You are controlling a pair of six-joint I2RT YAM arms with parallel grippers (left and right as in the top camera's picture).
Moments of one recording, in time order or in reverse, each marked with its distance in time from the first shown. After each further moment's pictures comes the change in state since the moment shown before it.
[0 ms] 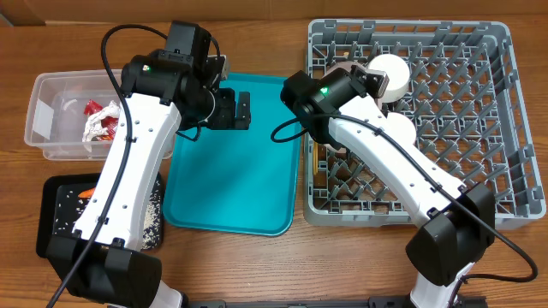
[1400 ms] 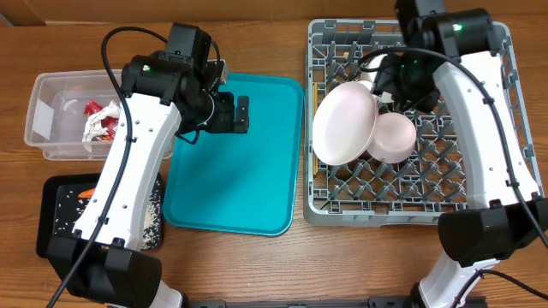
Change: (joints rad) left arm 0.000 0.000 -0.001 -0.038 -0.011 0.000; right arm -0.442 -0.006 0.329 0.032 -0.733 -0.520
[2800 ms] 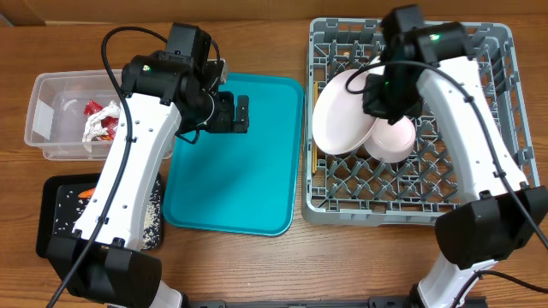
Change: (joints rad) left arm 0.000 0.000 0.000 0.004 -0.003 -0.001; right arm 0.053 -0.005 -0.171 0.076 -0.061 -0.163
